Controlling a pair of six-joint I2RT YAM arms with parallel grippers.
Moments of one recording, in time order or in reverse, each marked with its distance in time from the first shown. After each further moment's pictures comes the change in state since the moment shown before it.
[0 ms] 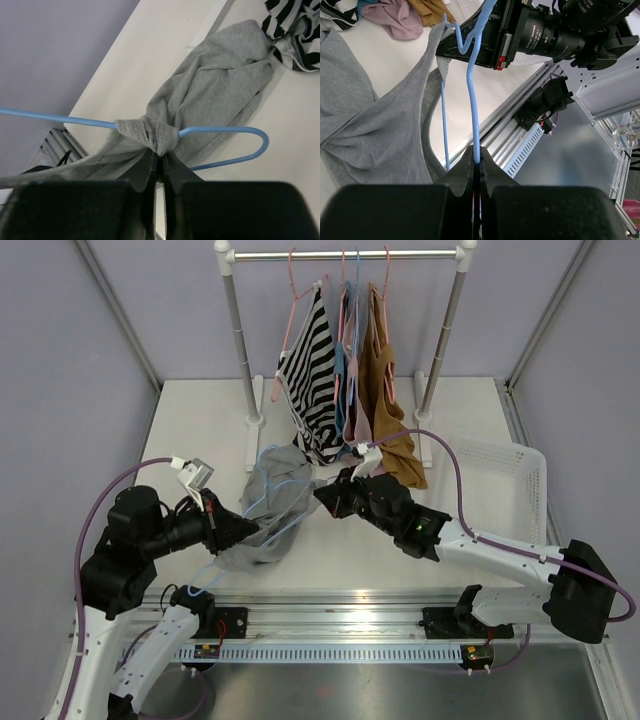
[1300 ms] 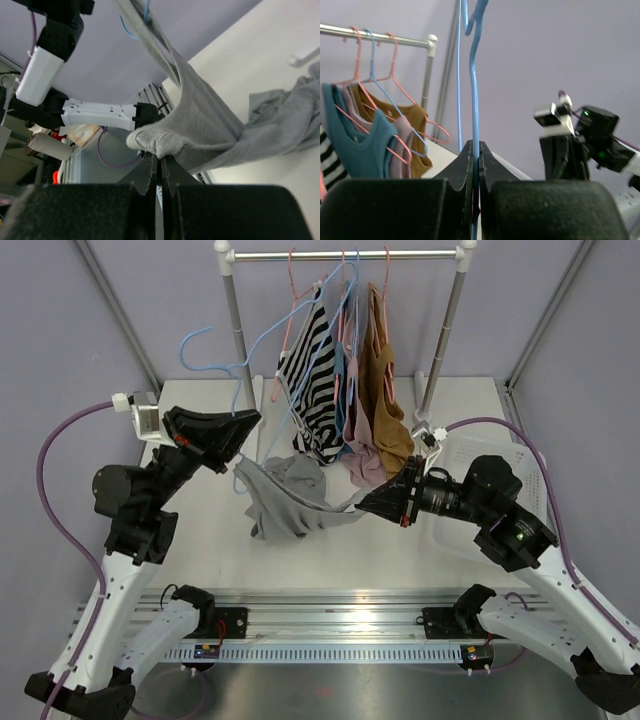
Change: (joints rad) left arm -0.012 0.212 -0.020 1.183 -0.122 -0.249; right arm -0.277 -0.425 0.214 -0.413 -0.735 -0.023
